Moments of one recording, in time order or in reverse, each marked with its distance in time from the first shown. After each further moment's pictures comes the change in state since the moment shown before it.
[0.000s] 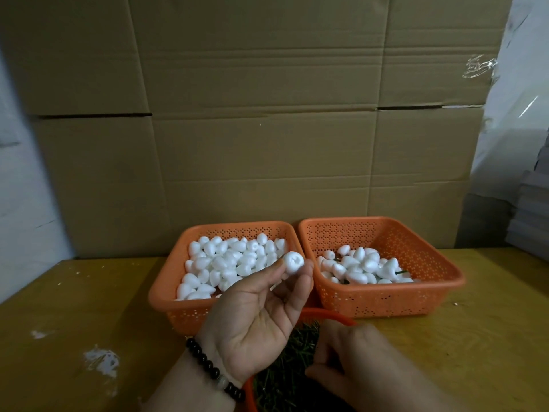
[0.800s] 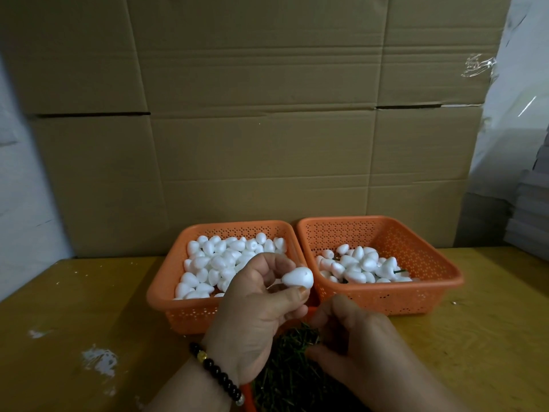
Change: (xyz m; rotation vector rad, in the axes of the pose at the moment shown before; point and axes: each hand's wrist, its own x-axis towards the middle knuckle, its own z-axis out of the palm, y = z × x) left_hand -0.005 -0.013 -0.001 0.780 0.102 0.400; right_hand -0.002 0.001 0.000 0.250 0.230 0.017
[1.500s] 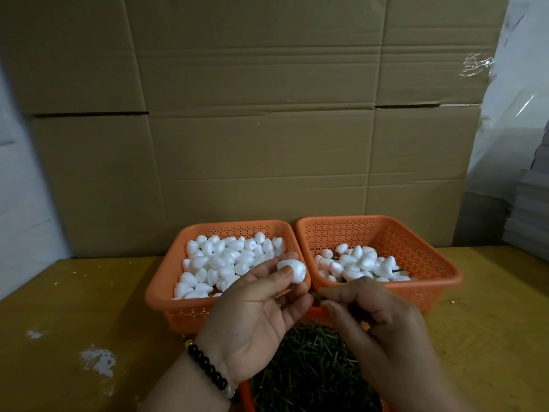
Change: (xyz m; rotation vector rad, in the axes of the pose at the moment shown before) left_hand 0.005 0.003 -0.001 -0.428 -0.031 -0.240; right_hand 0.003 -0.001 -0.004 0.156 0.485 -0.320
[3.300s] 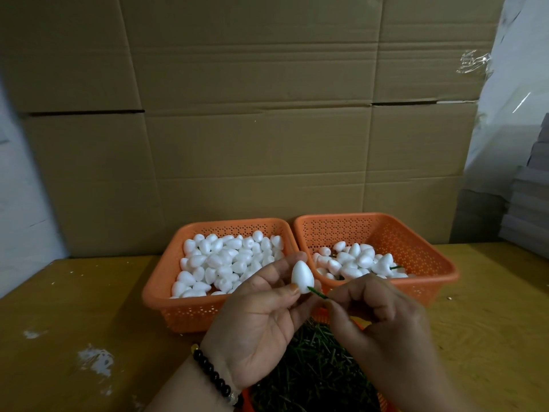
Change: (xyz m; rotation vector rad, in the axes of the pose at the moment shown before) left_hand 0.004 -0.013 -0.008 -0.032 -0.171 0.013; right_hand 0.000 0.000 0.002 -0.115 0.125 -0.071
